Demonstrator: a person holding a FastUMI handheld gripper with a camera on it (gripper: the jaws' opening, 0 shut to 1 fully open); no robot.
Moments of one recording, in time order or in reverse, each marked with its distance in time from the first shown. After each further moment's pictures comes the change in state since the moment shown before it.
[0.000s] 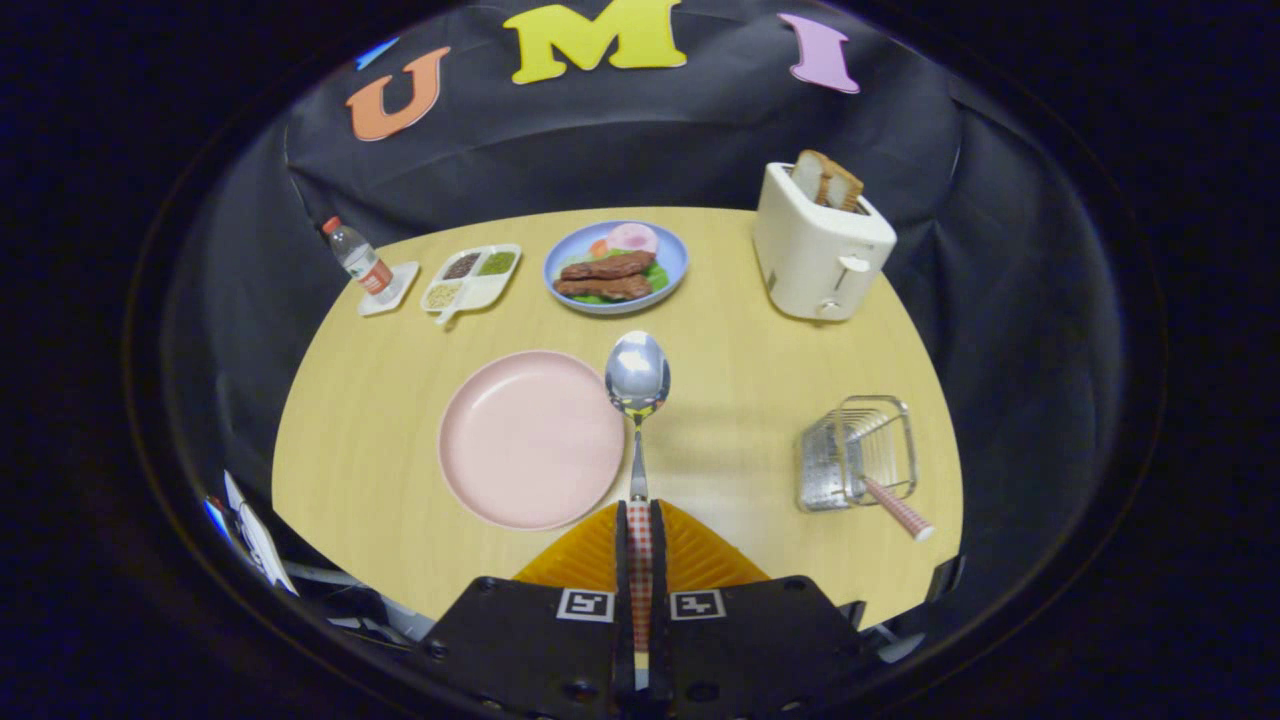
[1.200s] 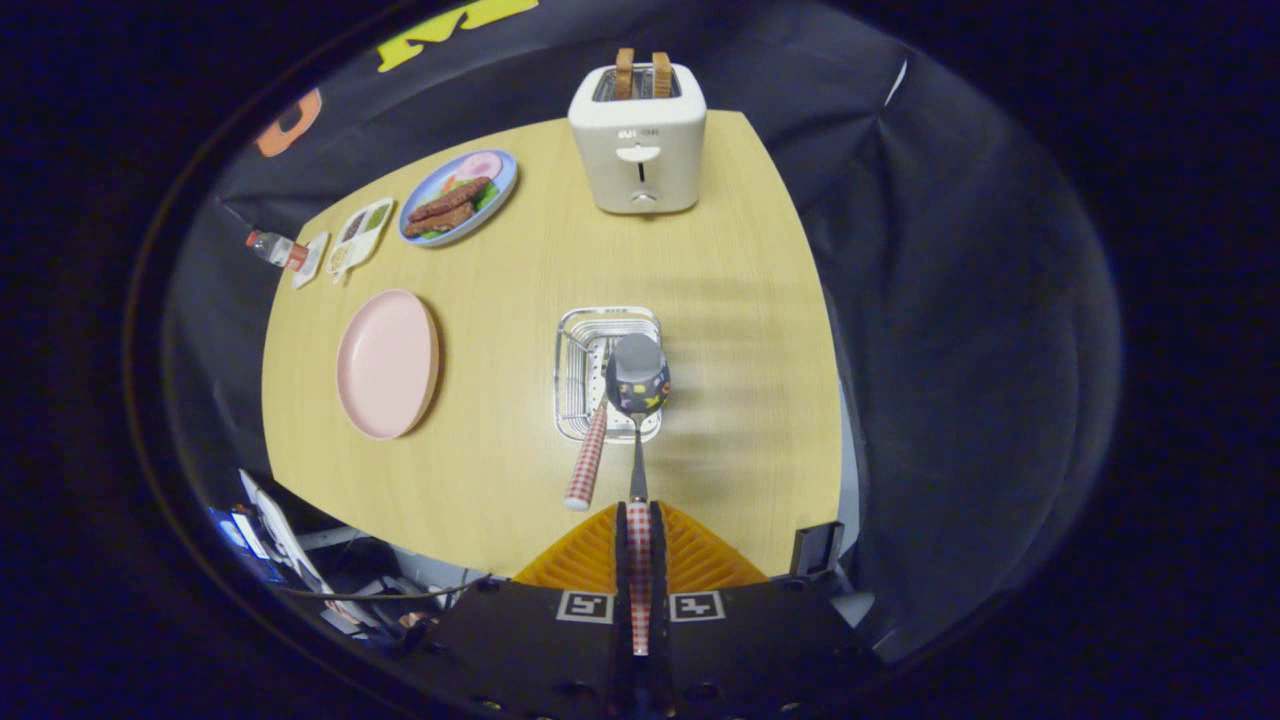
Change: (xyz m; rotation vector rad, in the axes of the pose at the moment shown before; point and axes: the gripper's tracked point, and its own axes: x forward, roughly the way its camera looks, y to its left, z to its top) arm -0.024 -0.182 -0.027 0.090 0.443 0.011
